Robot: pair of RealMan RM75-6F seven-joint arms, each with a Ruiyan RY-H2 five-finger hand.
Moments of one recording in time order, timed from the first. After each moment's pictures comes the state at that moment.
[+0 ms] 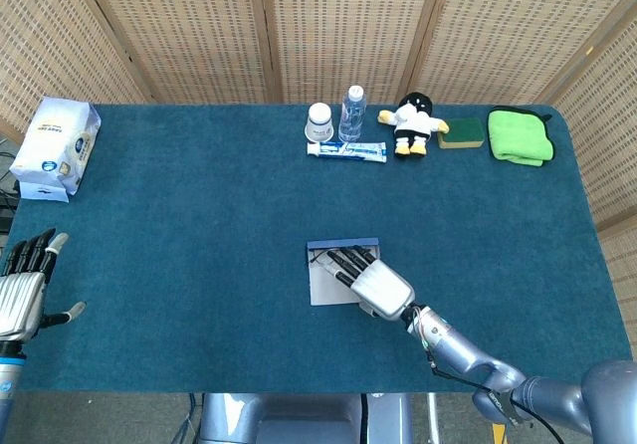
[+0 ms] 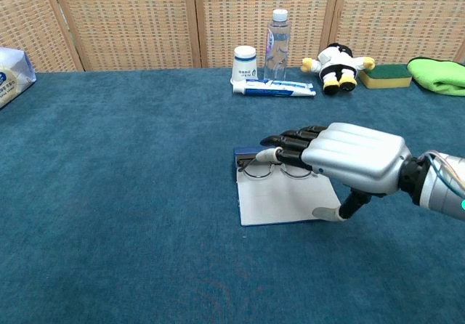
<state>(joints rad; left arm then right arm) -0.15 -1.13 -0.07 -1.70 1.33 1.38 0.16 0.73 -1.62 -0.05 -1.28 -1.62 1.06 -0.26</state>
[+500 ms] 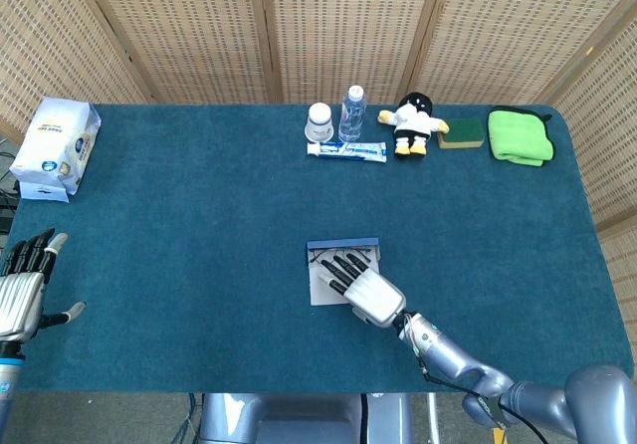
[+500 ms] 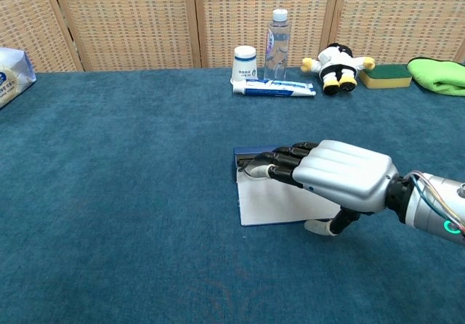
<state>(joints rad) -0.15 -1.12 -0.06 -1.70 1.34 1.38 0.15 0.71 -1.70 -0.04 -1.21 -1.63 1.04 -0.28</state>
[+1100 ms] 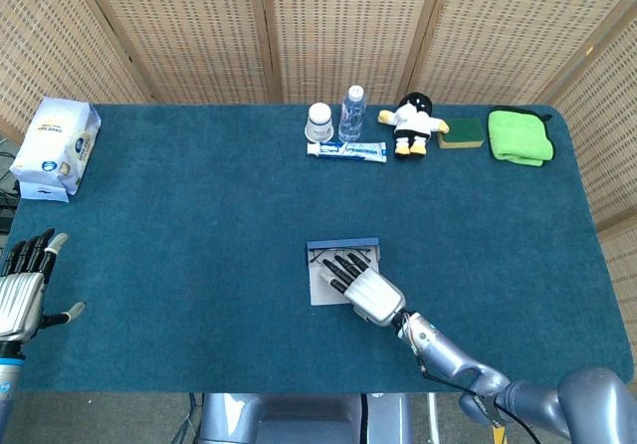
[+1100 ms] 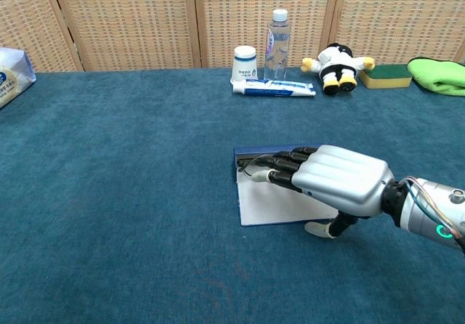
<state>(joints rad) -0.15 -1.13 -0.07 -1.70 1.33 1.38 0.15 0.70 -1.73 -0.04 -1.15 -1.63 1.03 -0.29</state>
